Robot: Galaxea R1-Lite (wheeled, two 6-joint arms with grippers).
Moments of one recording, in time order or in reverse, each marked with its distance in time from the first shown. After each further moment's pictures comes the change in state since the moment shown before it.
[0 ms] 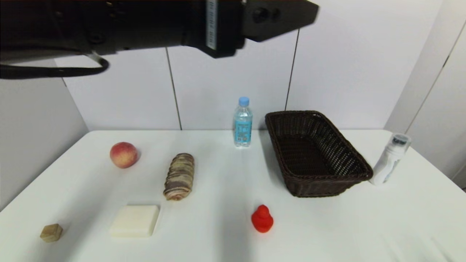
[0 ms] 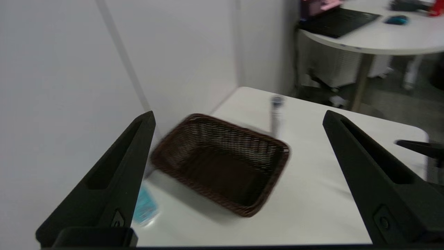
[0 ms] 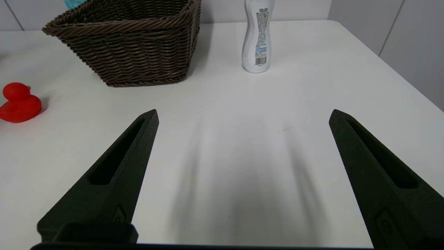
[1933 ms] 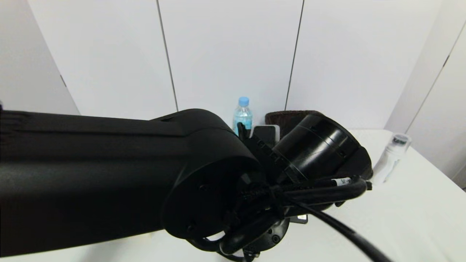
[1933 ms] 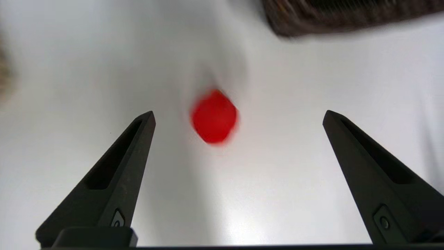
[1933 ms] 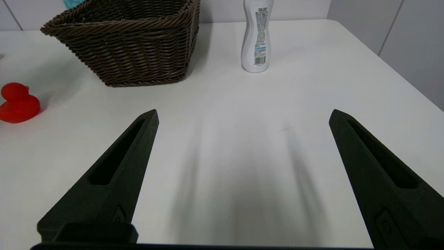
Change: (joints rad) left arm -0.219 0.426 -0.079 0.609 0.533 -0.930; right arm 0.000 0.000 0.000 0.000 0.000 0.000
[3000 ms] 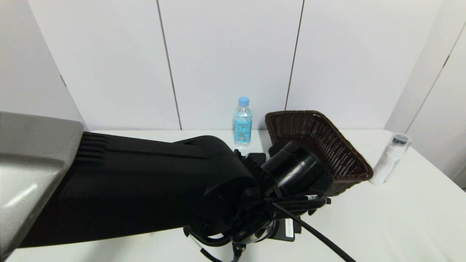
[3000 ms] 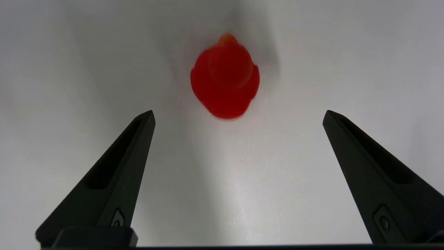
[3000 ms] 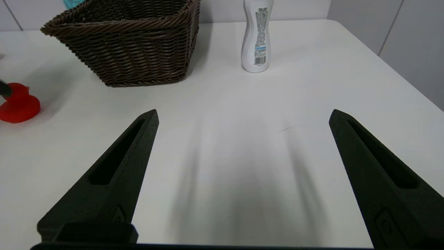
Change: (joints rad) left arm 0.059 0.045 0.121 -0.051 -0.166 -0.024; right arm 0.000 0.000 0.000 0.000 0.000 0.000
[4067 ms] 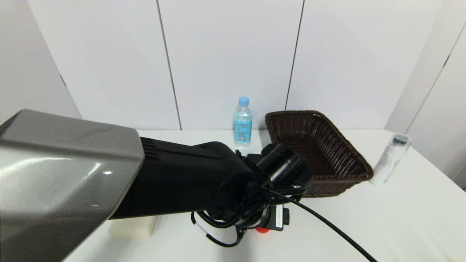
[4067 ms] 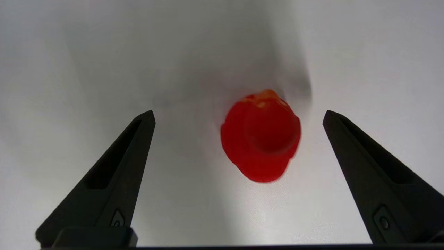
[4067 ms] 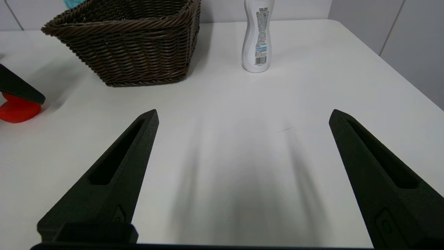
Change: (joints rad) left arm 0.061 0.081 0.004 -0.063 0.002 0.098; right arm 0.000 0.000 0.000 0.000 0.000 0.000
